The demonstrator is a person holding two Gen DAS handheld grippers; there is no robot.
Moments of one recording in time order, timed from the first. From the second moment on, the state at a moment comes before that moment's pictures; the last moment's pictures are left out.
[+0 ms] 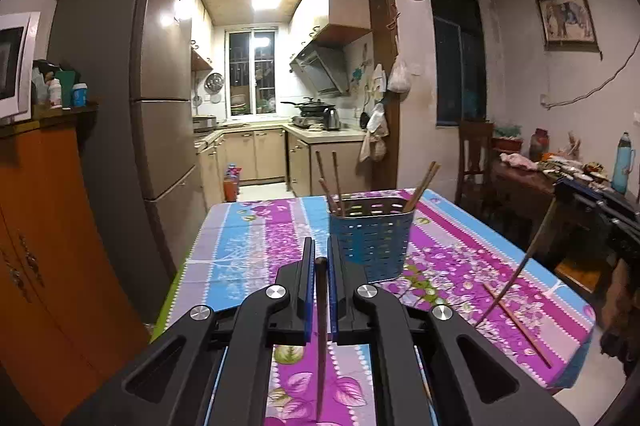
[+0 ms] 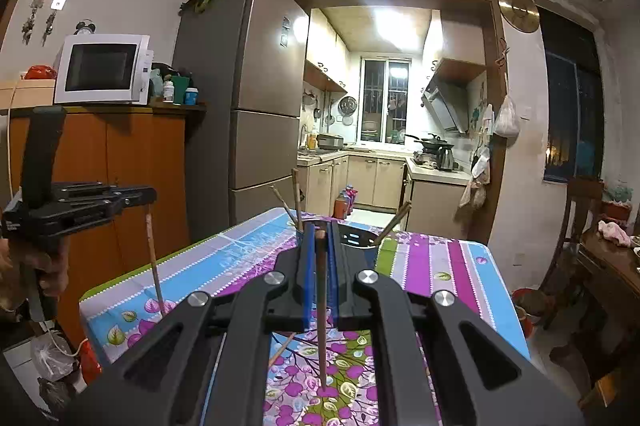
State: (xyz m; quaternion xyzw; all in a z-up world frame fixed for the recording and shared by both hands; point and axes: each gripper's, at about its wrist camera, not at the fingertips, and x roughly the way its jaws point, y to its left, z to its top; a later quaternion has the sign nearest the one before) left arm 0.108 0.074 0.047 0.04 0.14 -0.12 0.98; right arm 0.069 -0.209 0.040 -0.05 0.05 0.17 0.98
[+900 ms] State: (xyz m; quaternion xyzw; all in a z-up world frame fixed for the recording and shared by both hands) left arm 0.117 0.042 0.057 0.11 0.13 -0.05 0.98; right arm 0.075 -0.204 0.053 -0.05 0.05 0.17 0.98
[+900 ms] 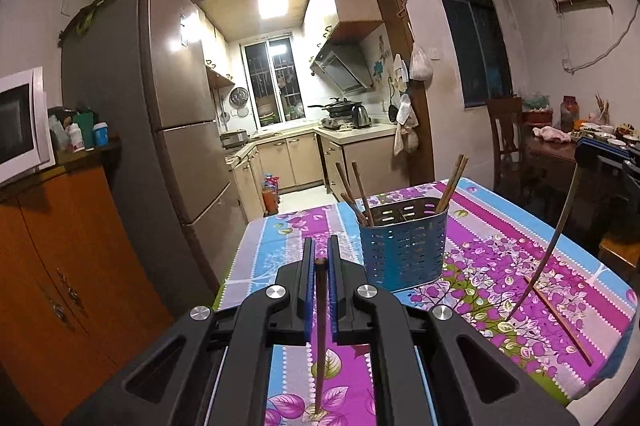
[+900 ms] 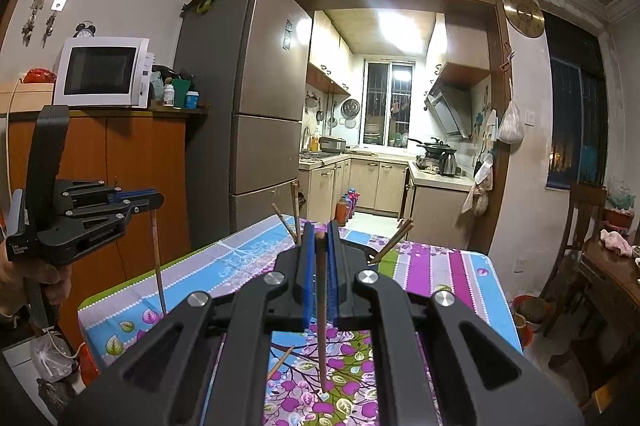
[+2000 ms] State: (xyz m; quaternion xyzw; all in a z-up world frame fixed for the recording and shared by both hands) left arm 0.179 -0.009 0.138 0.05 0.10 -0.20 0.97; right arm 0.155 -0.214 0.146 0.00 0.02 0.19 0.98
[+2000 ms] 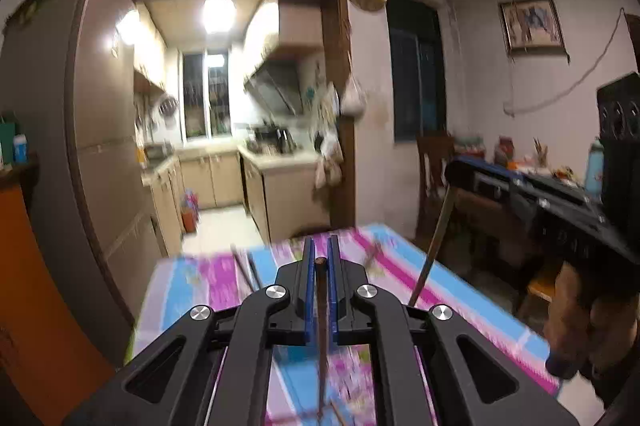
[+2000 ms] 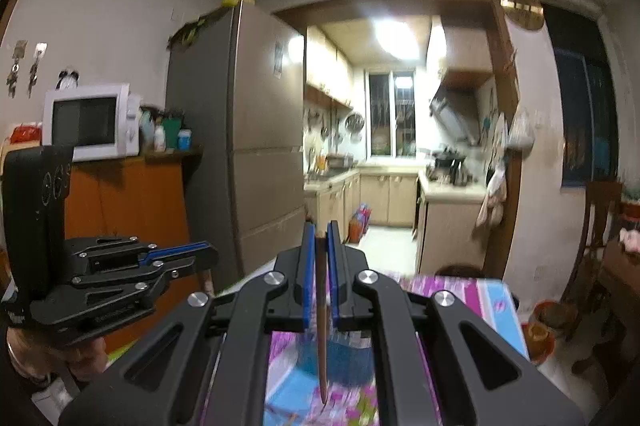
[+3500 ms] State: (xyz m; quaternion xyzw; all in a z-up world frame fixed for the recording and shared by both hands) left arm 0.297 0.017 0.094 -0.07 0.00 -0.12 0.99; right arm 0.259 -0.241 0.075 0.10 0.06 0.13 0.98
